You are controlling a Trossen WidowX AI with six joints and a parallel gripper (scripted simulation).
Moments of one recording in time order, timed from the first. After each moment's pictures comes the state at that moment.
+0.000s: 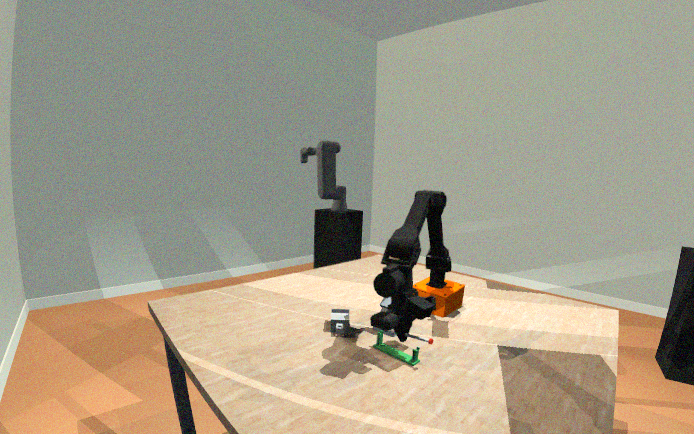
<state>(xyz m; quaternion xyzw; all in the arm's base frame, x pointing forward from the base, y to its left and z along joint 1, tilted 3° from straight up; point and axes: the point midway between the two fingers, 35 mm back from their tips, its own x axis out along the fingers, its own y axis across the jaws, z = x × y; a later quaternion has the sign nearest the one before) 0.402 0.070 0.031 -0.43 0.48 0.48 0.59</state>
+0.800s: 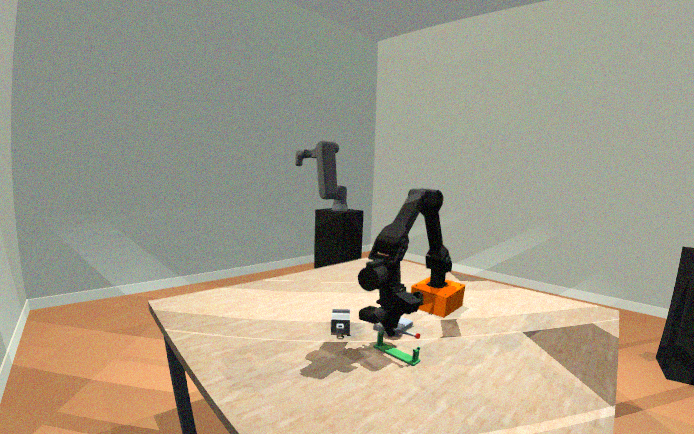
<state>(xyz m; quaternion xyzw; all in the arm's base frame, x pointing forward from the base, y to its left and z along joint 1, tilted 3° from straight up) 0.401 0.032 0.033 -0.44 0.48 0.48 0.59</state>
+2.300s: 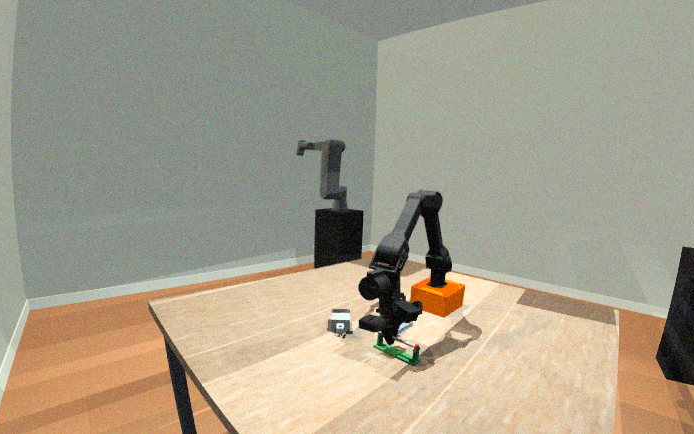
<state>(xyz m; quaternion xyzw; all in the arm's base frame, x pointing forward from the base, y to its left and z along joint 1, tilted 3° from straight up) 0.402 0.032 0.005 -0.44 0.48 0.47 0.59</state>
